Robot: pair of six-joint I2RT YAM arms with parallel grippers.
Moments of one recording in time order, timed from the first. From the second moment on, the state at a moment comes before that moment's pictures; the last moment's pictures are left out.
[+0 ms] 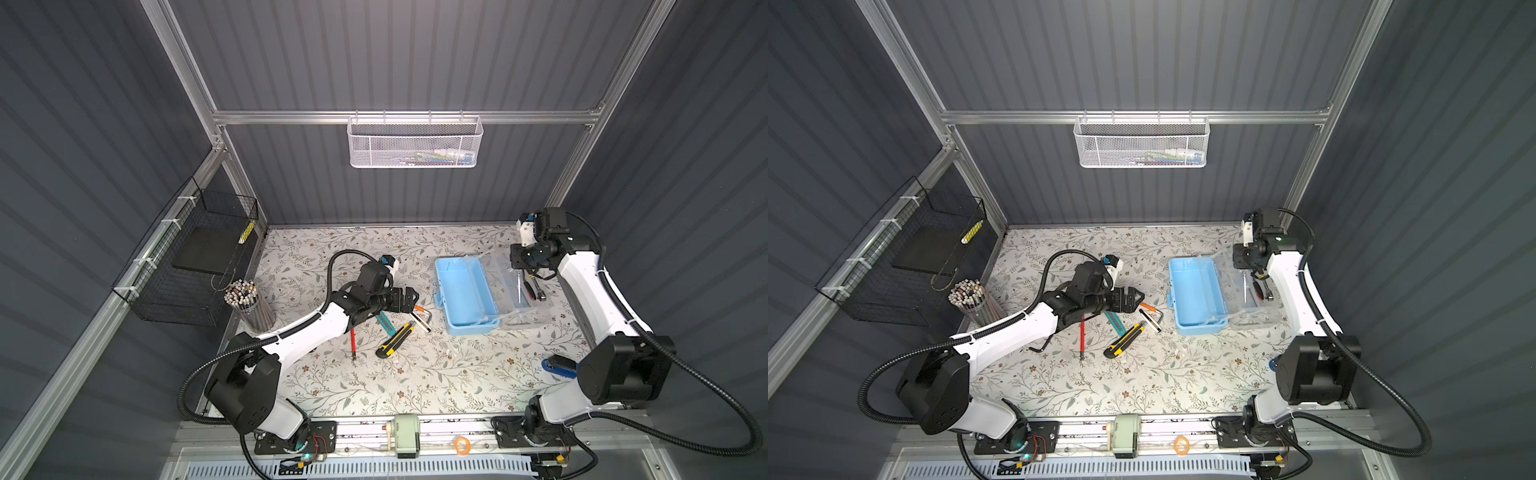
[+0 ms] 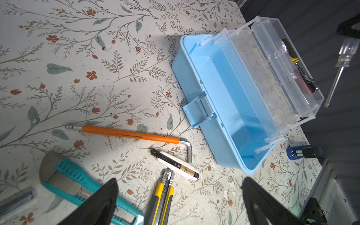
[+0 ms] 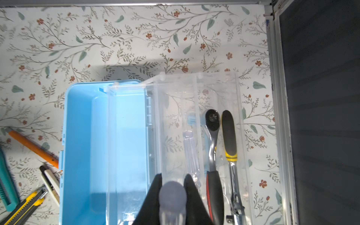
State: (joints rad) left arm -0.69 1.50 1.00 -0.18 0.16 -0.44; right arm 0.00 1.57 1.49 -0.90 -0.01 -0.03
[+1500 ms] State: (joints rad) left arm -0.69 1.54 0.93 -0.34 0.14 -0.37; right arm 0.00 1.62 1.43 -0.80 -0.09 0.03
